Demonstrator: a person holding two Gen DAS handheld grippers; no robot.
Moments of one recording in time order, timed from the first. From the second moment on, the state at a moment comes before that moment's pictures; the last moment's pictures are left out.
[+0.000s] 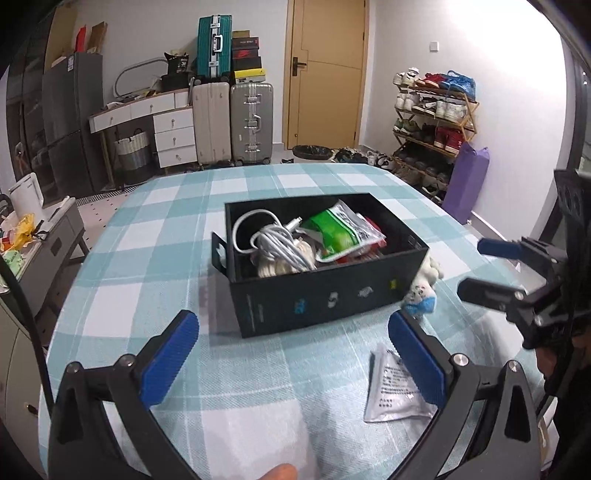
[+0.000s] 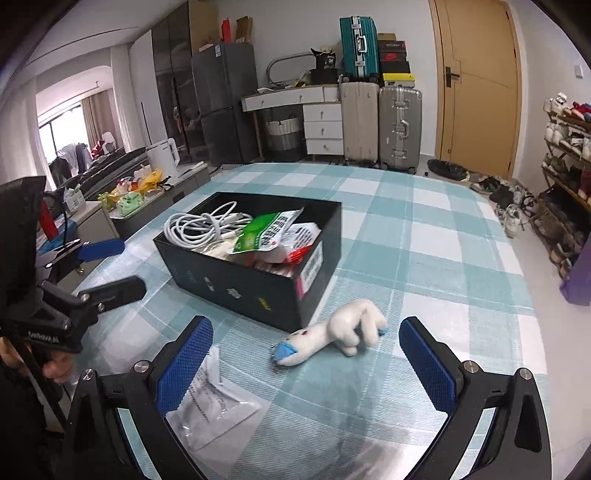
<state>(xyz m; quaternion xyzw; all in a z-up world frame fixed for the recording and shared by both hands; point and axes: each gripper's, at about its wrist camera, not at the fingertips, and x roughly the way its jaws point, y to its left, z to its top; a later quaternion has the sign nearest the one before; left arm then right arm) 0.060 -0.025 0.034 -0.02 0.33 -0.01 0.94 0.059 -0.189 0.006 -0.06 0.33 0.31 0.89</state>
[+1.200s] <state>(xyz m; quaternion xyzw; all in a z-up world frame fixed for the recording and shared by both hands) 0.061 -0.104 0.000 0.04 0.42 -0.11 0.90 0.064 -0.203 0.005 -0.04 0.35 0.30 0.89</state>
